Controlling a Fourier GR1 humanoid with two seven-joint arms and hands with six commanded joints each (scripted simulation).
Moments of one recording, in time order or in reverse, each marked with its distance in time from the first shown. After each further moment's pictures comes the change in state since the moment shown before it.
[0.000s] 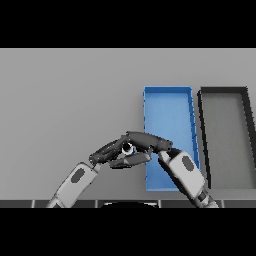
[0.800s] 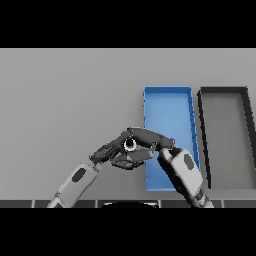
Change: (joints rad) left arm -0.001 -0.019 0.010 0.027 -0.002 0.027 0.181; right arm -0.016 0.056 -0.064 -0.017 -0.110 -0.024 0.024
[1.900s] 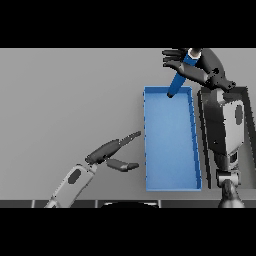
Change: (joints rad) left arm 0.037 0.035 0.015 -0.036 0.035 -0.026 0.019; right arm -0.436 -0.332 -0.430 0.447 -0.230 -0.385 0.145
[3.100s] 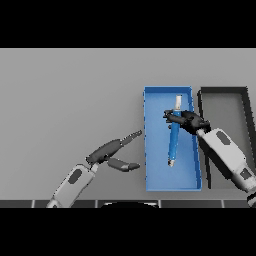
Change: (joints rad) left arm -0.006 -0.010 -0.002 -0.003 0.001 0.006 0.019; right arm 0.271 -0.321 0.806 0.162 -0.262 -0.255 0.084
